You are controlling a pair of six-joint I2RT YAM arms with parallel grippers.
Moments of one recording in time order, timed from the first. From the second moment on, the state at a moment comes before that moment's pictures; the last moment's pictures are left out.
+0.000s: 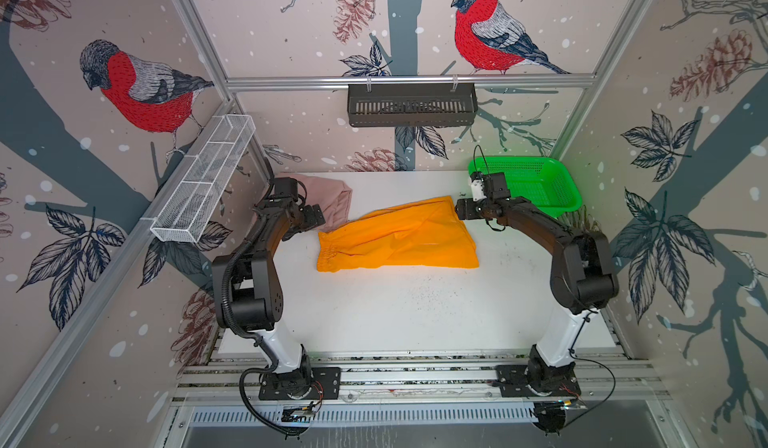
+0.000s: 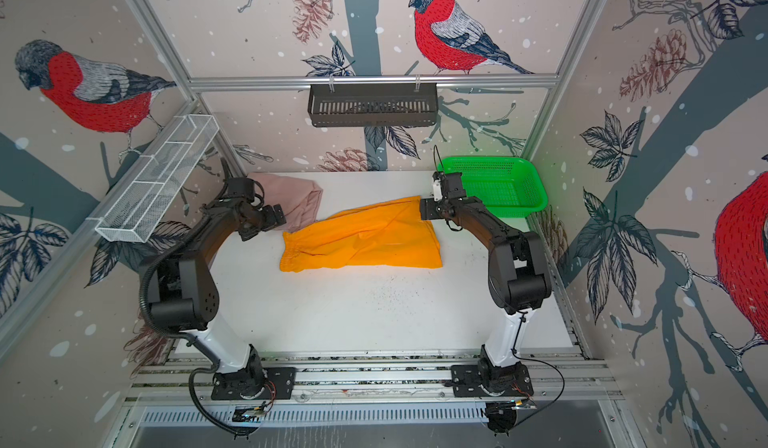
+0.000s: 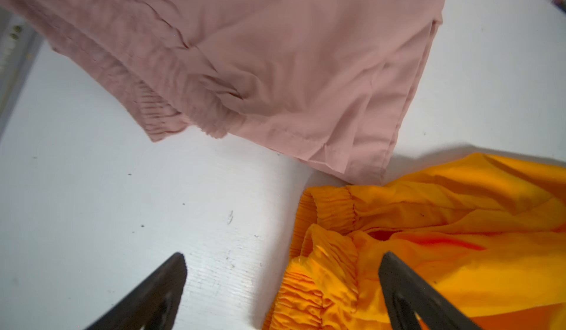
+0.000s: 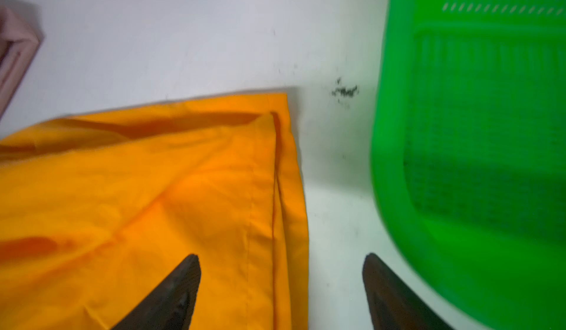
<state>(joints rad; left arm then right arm) 0.12 1.72 1.34 -0.68 0.08 -0.34 0.24 1.83 1.30 -0.32 -0.13 0.10</state>
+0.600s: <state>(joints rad) 0.05 1.65 1.15 -0.51 0.42 -0.31 0.25 1.59 0.86 -0.23 -0.25 0.19</state>
